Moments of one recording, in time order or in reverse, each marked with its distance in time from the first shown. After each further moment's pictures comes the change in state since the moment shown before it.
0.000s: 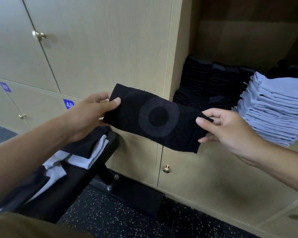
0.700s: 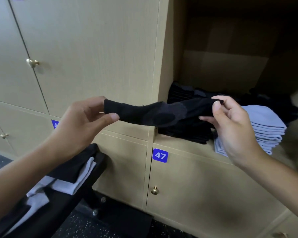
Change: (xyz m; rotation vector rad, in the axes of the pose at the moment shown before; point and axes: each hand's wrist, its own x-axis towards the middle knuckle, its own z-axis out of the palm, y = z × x) left_hand -0.029 0.049 0.022 0.269 0.053 0.587; right_hand 0.016 -0.042 -0.029 0.176 0.300 -0.385
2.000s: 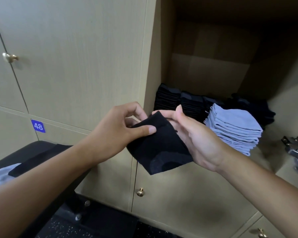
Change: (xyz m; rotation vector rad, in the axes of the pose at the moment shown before) left_hand 0.025 0.020 0.073 -0.182 -0.171 -0.119; right_hand -0.012 -0.029 0.020 0.221 -0.570 0.443
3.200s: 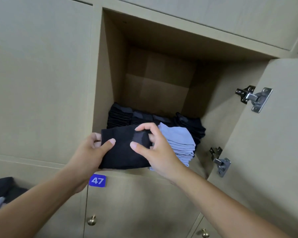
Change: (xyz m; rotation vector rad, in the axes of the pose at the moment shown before) left_hand 0.041 -0.021 0.063 -0.468 0.168 -0.383; right_hand -0.016 0.001 -0.037 -0.532 0.490 -0.164
